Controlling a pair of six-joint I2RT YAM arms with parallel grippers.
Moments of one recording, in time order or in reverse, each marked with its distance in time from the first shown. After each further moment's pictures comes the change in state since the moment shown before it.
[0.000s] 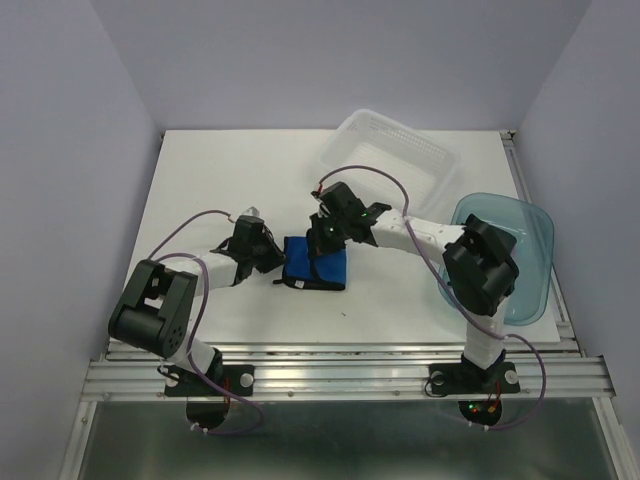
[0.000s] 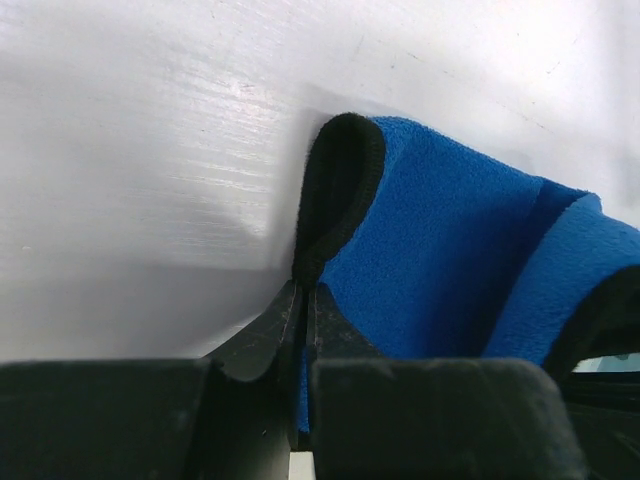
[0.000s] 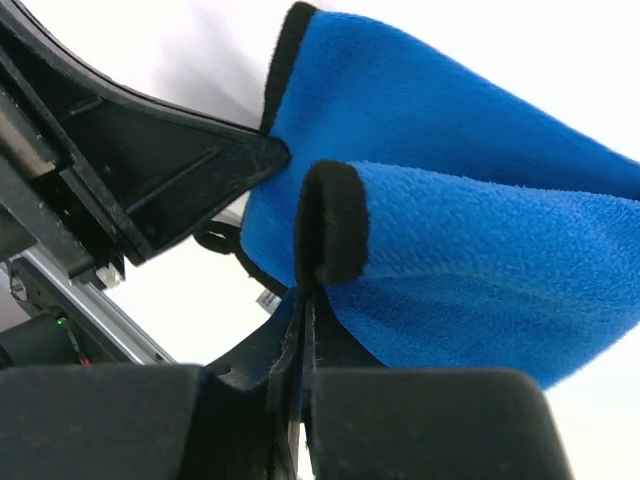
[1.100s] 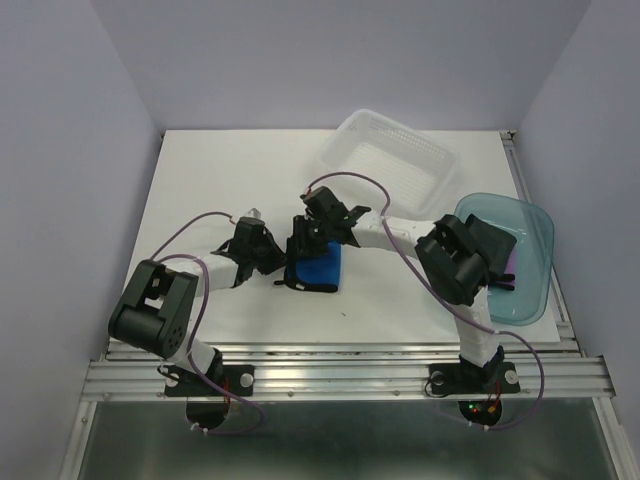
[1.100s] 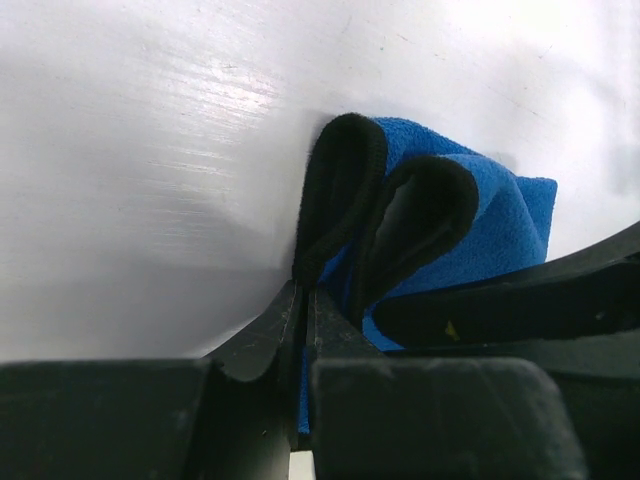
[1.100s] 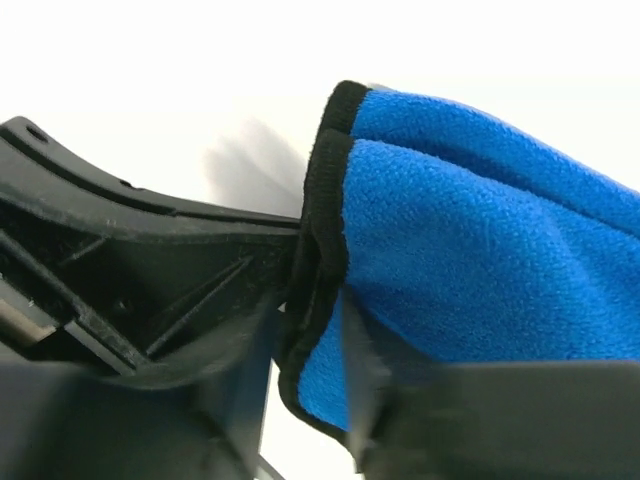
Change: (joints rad) left arm -0.009 0.000 -0.015 0.023 0.021 -0.016; right arm 0.041 0.194 0.120 0.084 -0.033 0.173
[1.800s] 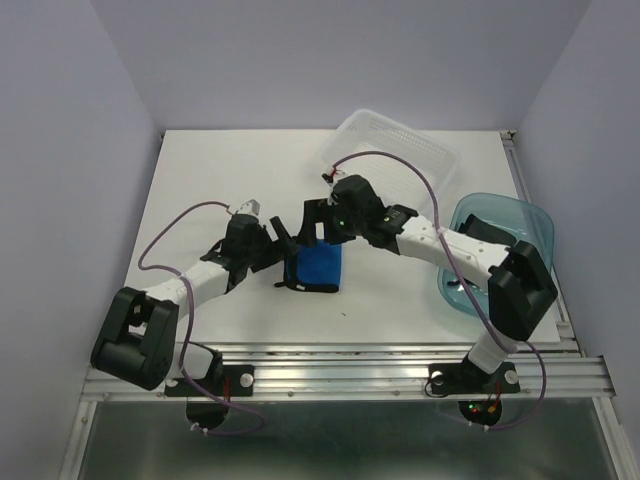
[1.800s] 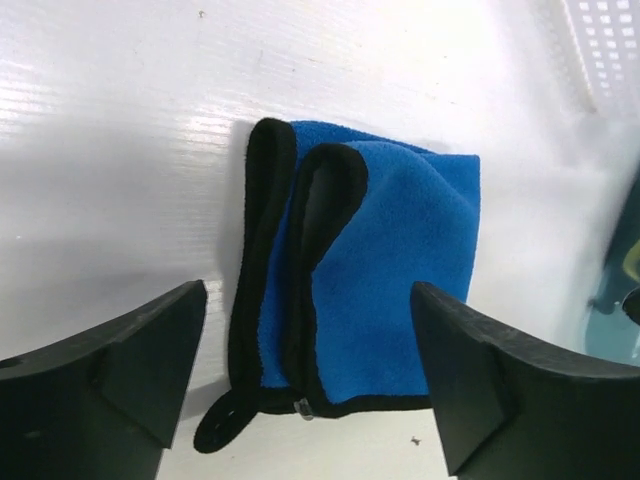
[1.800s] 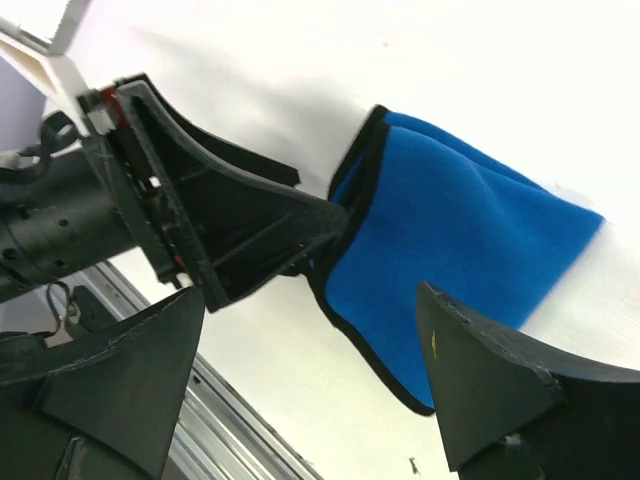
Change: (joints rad) left arm -0.004 -0.178 -0.004 -0.063 -0.015 0.093; right arm -0.003 -0.394 -0.166 0.004 0.144 -0.161
